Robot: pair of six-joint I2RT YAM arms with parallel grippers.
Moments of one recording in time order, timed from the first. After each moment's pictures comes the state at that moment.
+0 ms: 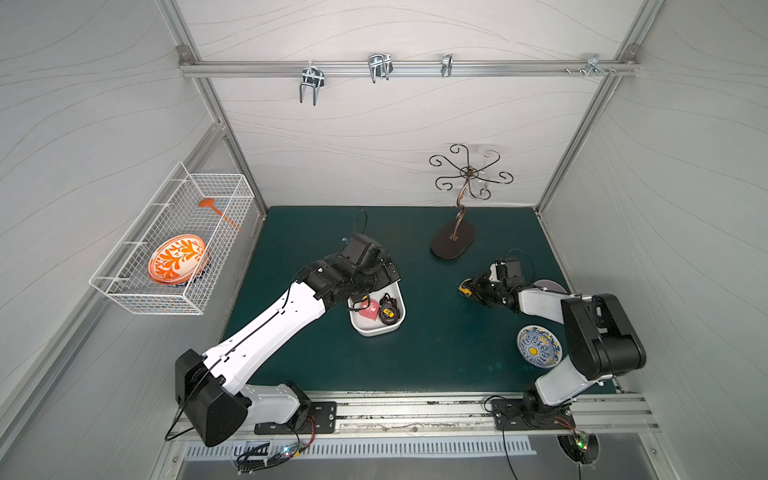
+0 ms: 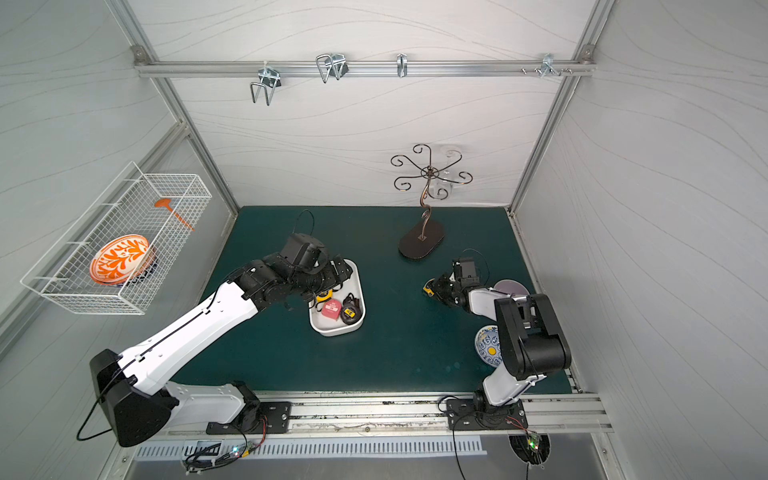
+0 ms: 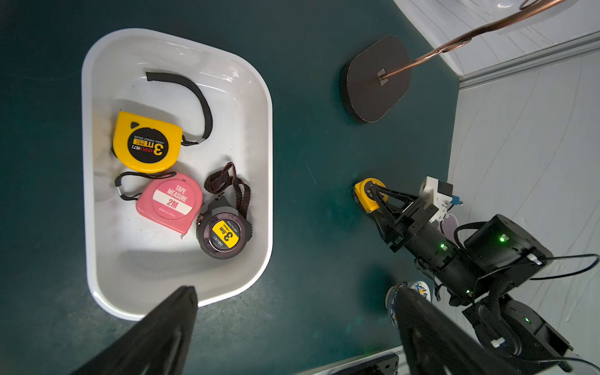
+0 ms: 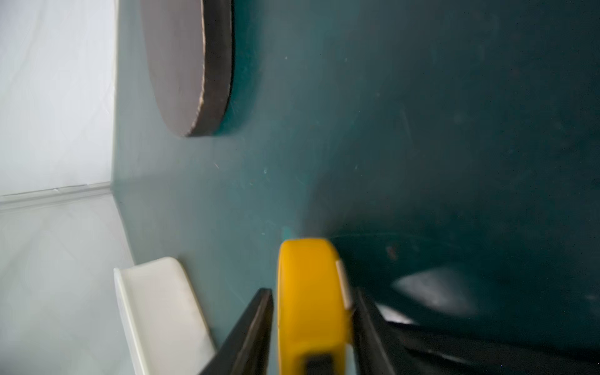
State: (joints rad) left arm -0.67 1.30 1.24 -0.82 -0.04 -1.01; right arm 0.21 1.60 0.66 0.07 -0.35 0.92
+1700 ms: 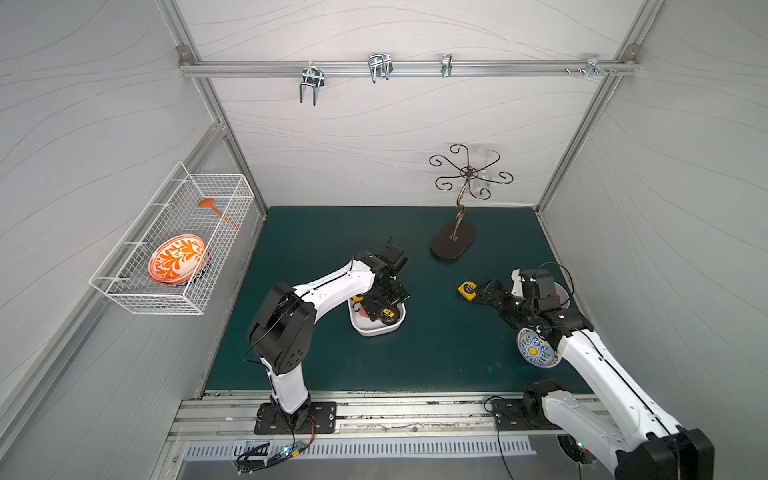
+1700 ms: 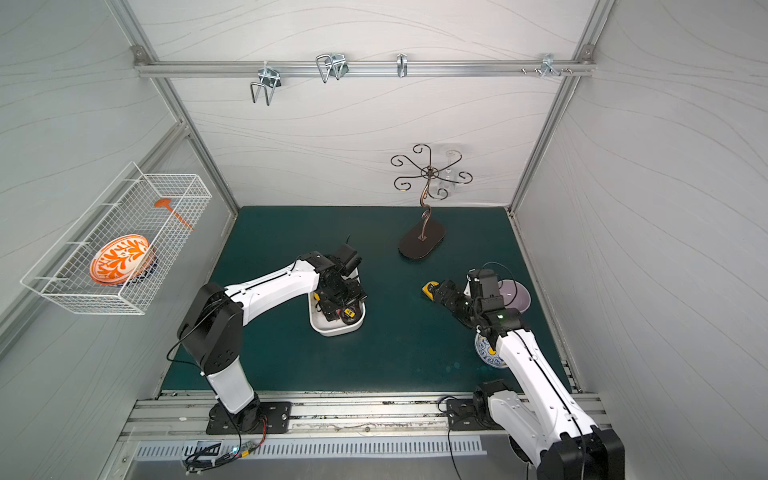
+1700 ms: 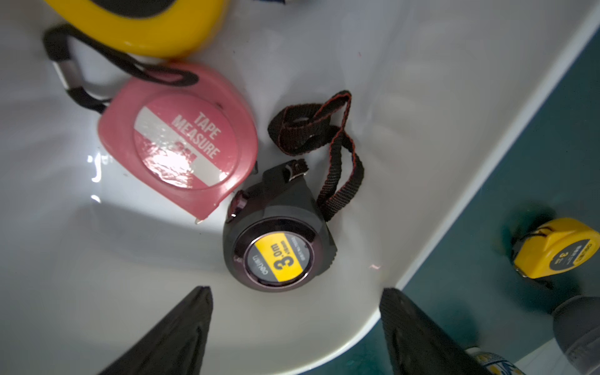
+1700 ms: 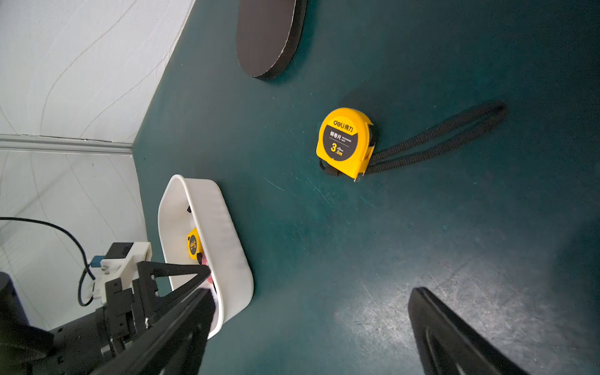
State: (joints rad) left arm -0.65 1.79 1.32 -0.93 0.12 -1.27; right arm 0.25 0.89 0.65 -0.56 -0.26 0.82
